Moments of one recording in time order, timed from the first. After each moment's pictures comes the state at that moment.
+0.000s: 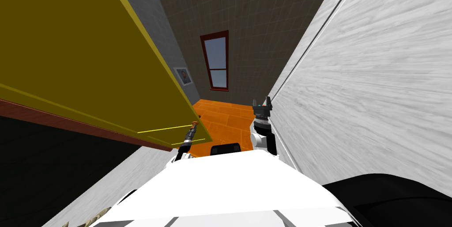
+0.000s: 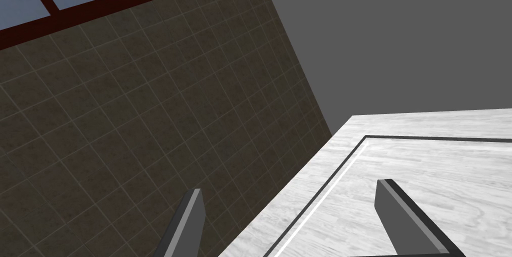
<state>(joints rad) 0.01 0.34 -0.09 -0.62 0.19 -0.98 -0.73</state>
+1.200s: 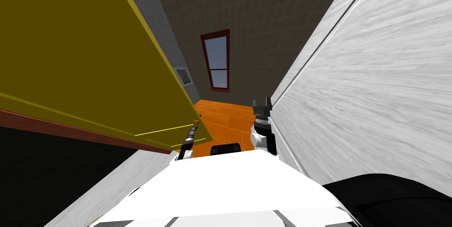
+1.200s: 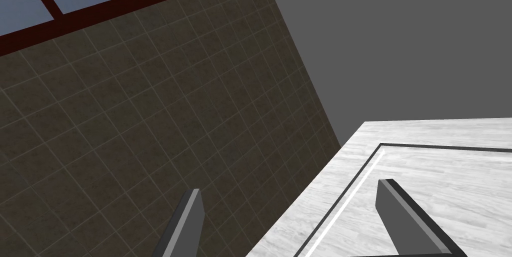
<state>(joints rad) 0.00 0.30 -0.06 -0.64 0.24 -0.95 -0.46</state>
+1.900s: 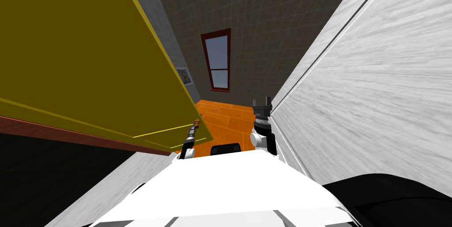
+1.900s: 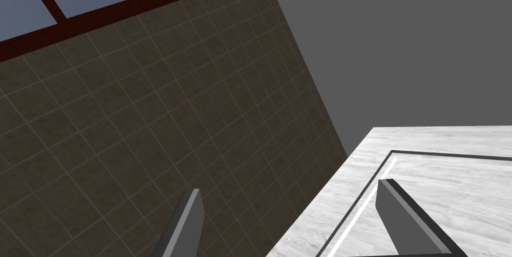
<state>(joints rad) -0.03 0.27 -0.05 -0.62 0.28 -0.95 -0.29</state>
